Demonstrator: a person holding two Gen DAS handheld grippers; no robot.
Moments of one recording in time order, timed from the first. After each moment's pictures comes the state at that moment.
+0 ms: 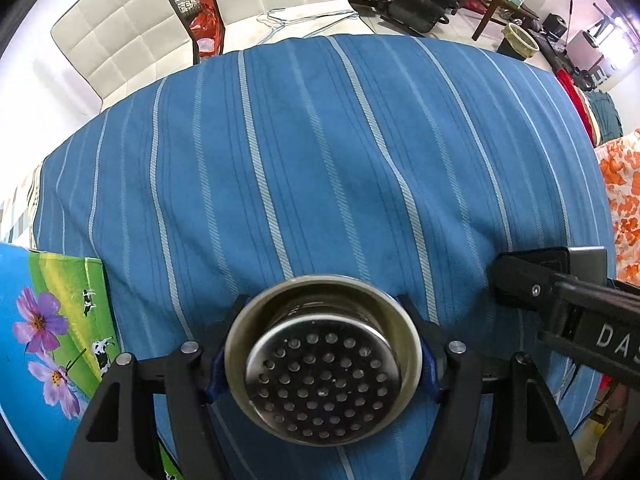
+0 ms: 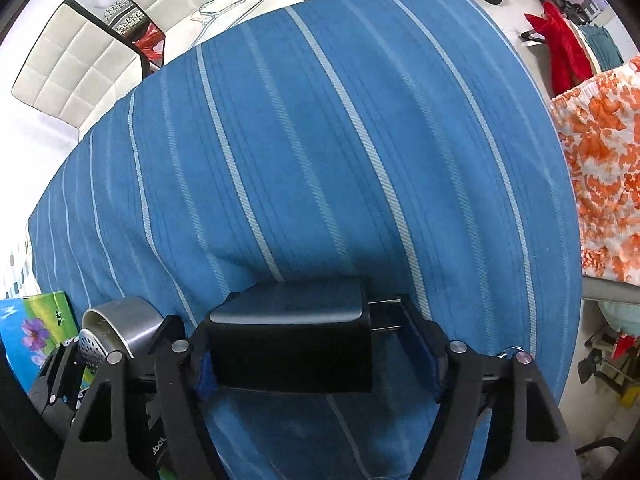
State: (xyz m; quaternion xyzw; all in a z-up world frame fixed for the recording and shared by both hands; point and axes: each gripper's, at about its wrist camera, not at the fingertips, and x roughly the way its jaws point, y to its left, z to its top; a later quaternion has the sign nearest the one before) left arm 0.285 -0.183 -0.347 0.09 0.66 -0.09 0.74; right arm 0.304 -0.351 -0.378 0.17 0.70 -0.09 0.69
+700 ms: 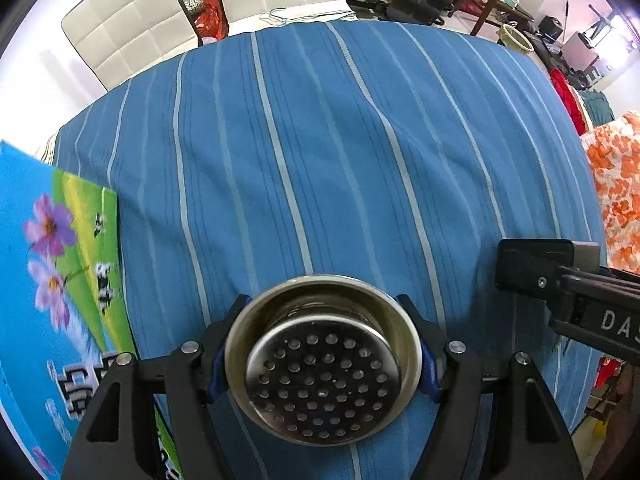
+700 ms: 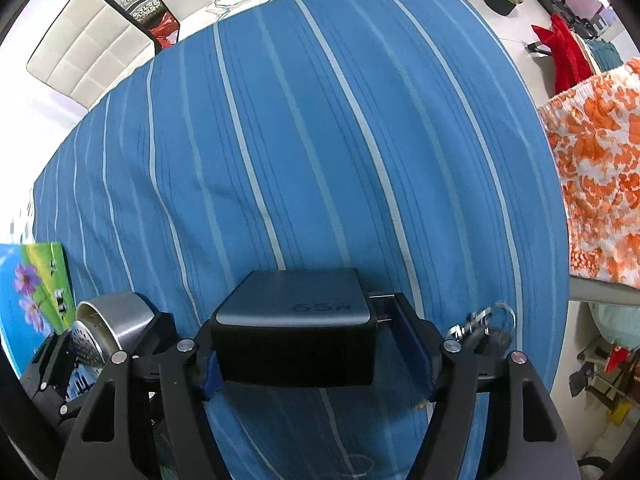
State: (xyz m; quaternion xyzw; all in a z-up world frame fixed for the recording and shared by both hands) left arm 0.240 -0.173 -0.333 0.08 0.65 -0.10 0.75; right arm 0.255 -0.353 -0.363 0.15 0.70 -0.07 0.70
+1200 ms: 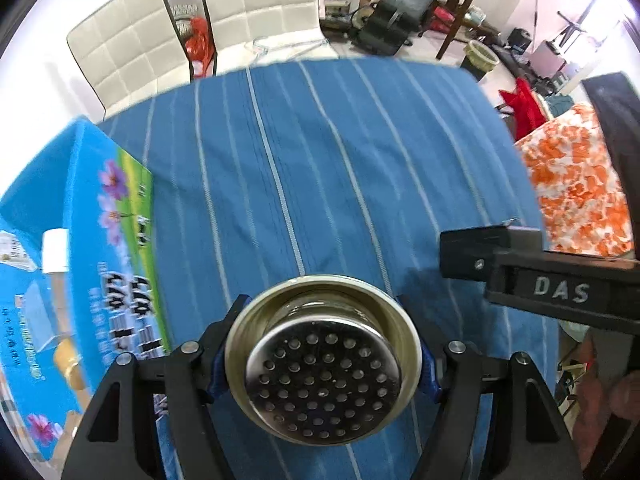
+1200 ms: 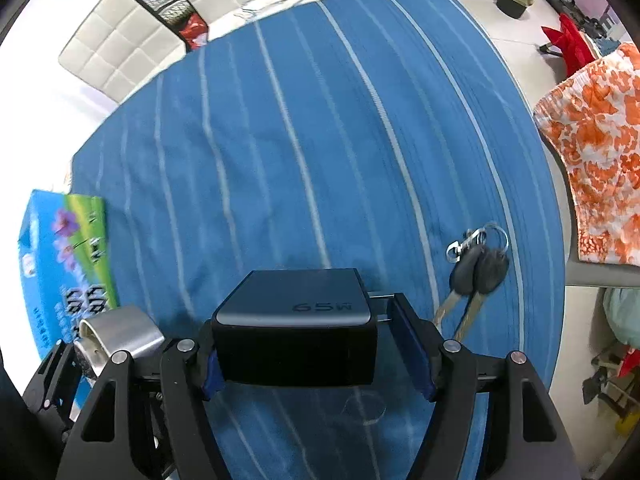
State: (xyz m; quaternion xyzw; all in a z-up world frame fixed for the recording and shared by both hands) left arm 0.179 -0.155 -0.264 0.06 0.61 -0.14 0.78; right arm 0.189 -0.337 -0.315 0.17 0.68 -0.03 0.72
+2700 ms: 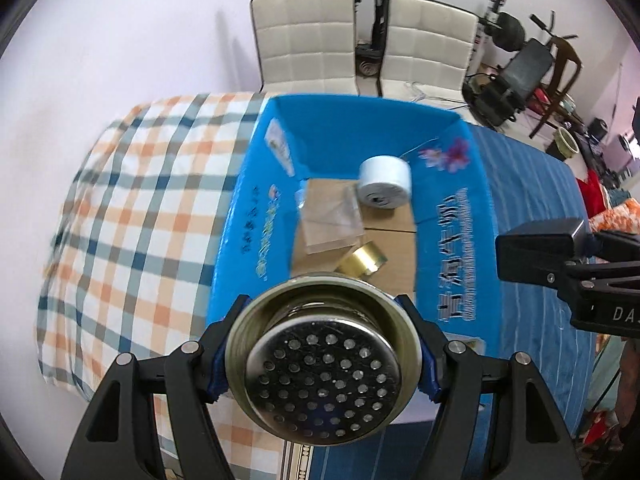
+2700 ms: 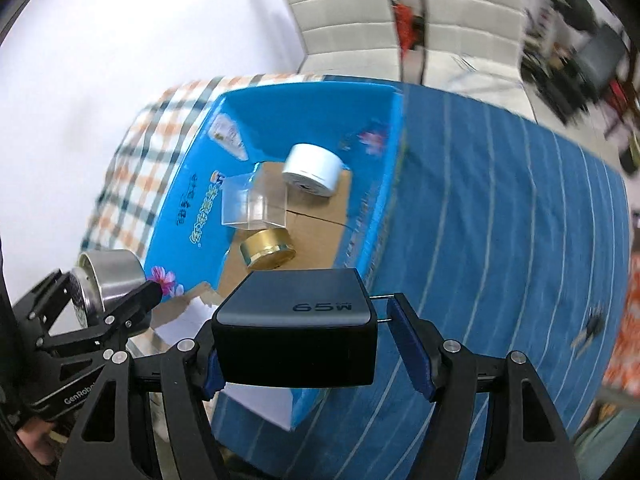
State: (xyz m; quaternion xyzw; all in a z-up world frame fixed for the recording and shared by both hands) left arm 0.091 0.130 -0.188 -0.01 0.57 0.03 0.82; right arm 0.133 -0.042 -0.190 0.00 0.61 0.20 0.77
